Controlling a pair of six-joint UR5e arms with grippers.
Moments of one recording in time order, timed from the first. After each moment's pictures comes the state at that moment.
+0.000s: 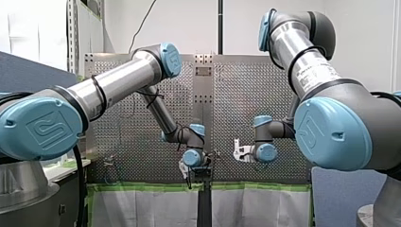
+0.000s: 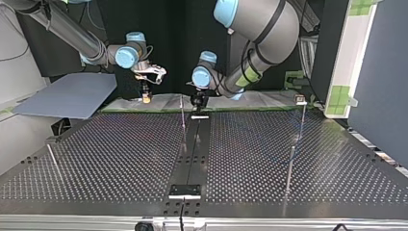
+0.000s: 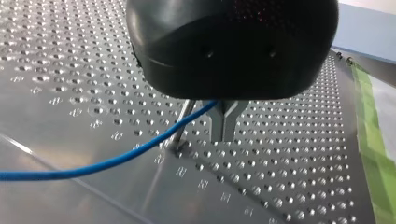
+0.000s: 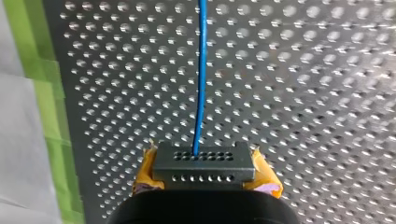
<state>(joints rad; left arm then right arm) -0.54 -2.62 -1.35 -2.53 -1.79 -2.06 1.96 -0.73 1.73 -0.78 1.56 1.56</state>
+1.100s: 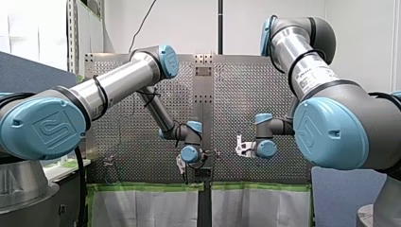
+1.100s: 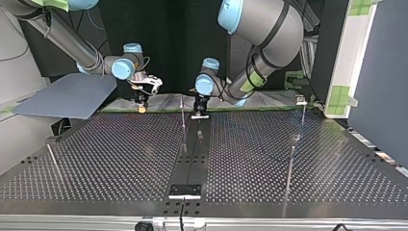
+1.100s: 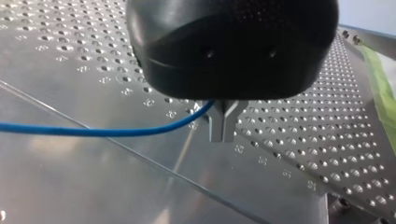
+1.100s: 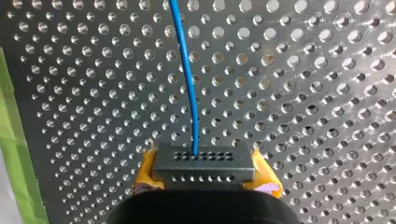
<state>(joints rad) -0.50 -2.63 -1.30 -2.57 -1.79 -2.01 1.93 -0.70 1.61 -0.71 1.55 1.57</state>
